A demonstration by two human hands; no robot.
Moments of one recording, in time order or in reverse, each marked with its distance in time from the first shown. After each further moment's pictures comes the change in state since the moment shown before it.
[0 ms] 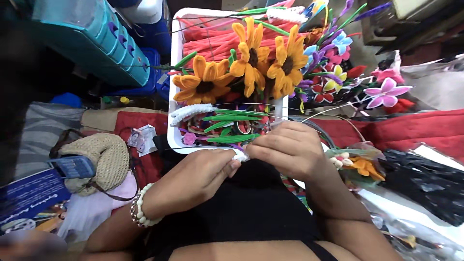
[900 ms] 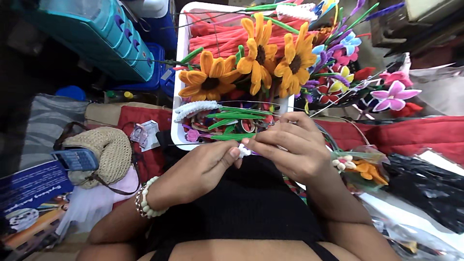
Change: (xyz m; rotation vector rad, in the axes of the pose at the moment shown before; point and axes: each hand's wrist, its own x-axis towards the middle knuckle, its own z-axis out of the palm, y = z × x) left_hand 0.001 0.000 -0.001 -0.243 0.054 -0.124; right_hand 0.001 -0.007 0.005 -0.003 0.034 0.081
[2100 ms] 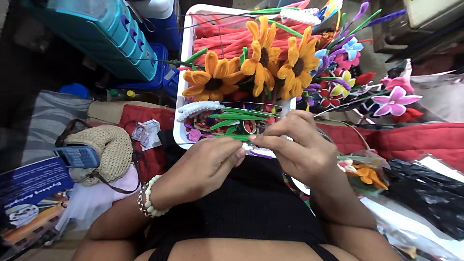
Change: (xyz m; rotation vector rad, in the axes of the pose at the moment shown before) left_hand 0.004 -0.001 0.001 0.239 0.072 0.146; right_hand 0.004 -0.001 -0.005 0.098 -0.009 0.111
